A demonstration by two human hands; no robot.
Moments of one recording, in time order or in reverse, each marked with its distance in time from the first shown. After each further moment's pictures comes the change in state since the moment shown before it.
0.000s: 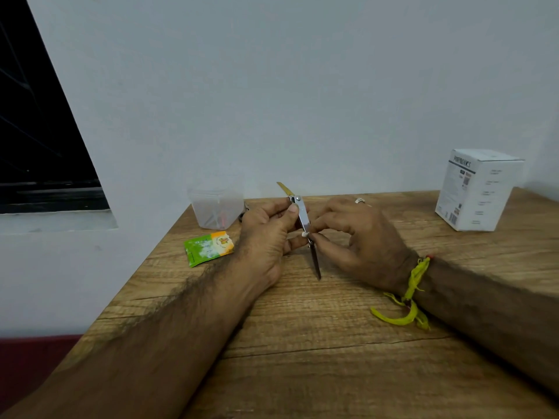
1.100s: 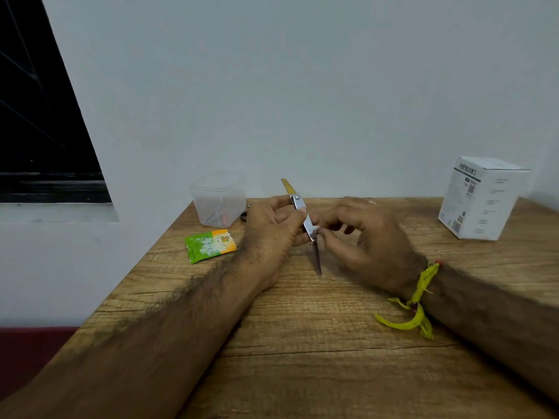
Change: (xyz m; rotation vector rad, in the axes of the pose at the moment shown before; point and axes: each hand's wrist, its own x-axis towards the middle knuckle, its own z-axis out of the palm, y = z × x) left_hand -0.006 0.004 0.002 0.177 -0.015 0.120; right_hand -0.001 -0.002 -0.004 0.033 0.023 0.096
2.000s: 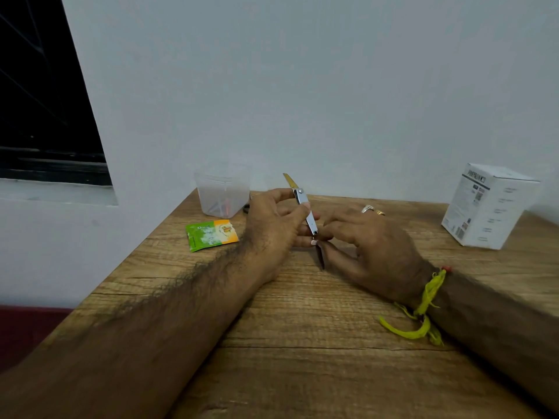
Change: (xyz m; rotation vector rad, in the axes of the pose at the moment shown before) left_hand -0.002 0.002 -0.001 0.038 0.045 -0.003; right_hand -0.003 0.001 -0.001 -0.210 -0.161 -0.176
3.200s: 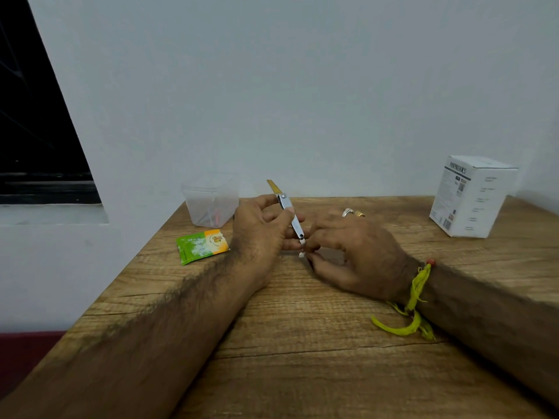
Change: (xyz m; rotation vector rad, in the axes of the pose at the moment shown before) left_hand 0.003 -0.003 0.000 -0.008 0.015 0.010; right_hand -0.001 -0.004 -0.003 0.065 -0.049 -0.027
